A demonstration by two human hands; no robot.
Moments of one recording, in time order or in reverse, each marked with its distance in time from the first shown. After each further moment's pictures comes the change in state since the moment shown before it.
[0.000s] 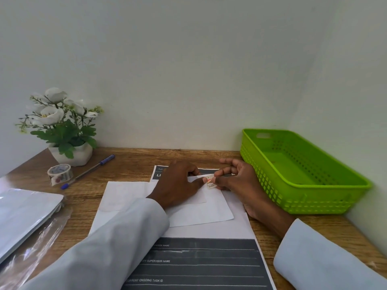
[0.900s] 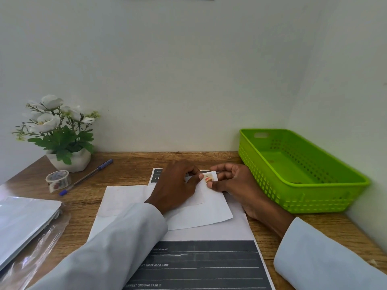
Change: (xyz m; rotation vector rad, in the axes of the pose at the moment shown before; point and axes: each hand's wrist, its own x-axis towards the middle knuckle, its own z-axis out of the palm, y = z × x) left_hand 0.001 0.004 -0.002 0.007 0.071 0.117; right_hand -0.006 -0.005 -0.002 0.015 -0.089 0.061
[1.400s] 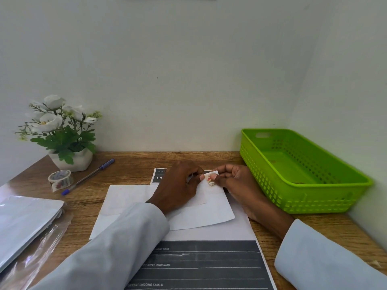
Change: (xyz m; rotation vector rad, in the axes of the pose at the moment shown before) left_hand -0.001 0.005 -0.001 -0.037 -0.049 0.050; right_hand 0.005 0.005 0.007 0.027 0.059 -0.003
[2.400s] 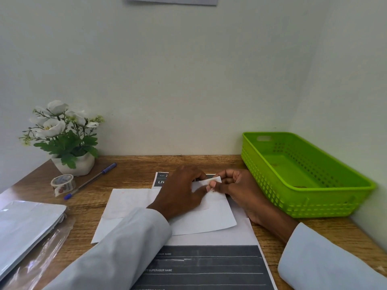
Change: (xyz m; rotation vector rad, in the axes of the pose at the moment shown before) left_hand -0.006 0.010 -0.003 0.102 0.004 0.036; right_hand 0.002 0.004 -0.006 -0.014 -0.059 -0.009
